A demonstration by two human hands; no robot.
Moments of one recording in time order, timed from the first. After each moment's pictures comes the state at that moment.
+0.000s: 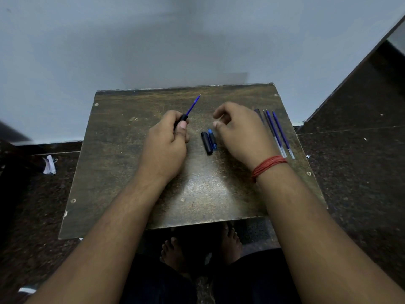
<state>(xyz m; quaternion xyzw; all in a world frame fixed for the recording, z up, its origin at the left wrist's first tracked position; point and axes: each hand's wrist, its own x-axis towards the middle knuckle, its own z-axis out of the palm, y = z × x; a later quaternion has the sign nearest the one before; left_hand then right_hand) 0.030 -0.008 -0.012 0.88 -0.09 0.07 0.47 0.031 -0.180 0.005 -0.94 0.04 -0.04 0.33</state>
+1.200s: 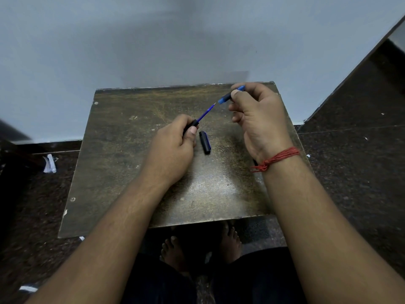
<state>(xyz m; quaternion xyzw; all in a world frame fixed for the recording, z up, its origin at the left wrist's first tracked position) 0.026 -0.013 -0.012 0.90 -0.14 0.03 0.42 0.039 -0.184 0.016 -0.63 0.14 -0.14 0.75</state>
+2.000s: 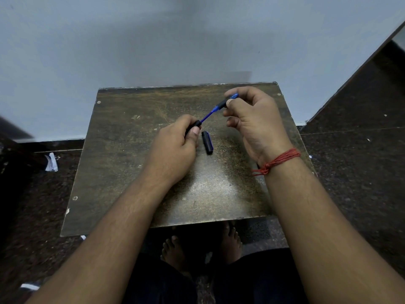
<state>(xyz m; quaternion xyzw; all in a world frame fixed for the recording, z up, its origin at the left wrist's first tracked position) 0.026 -0.012 -0.011 0.89 -0.14 0.04 0.42 0.036 -0.181 0.014 -0.68 0.11 -0.08 0.72</state>
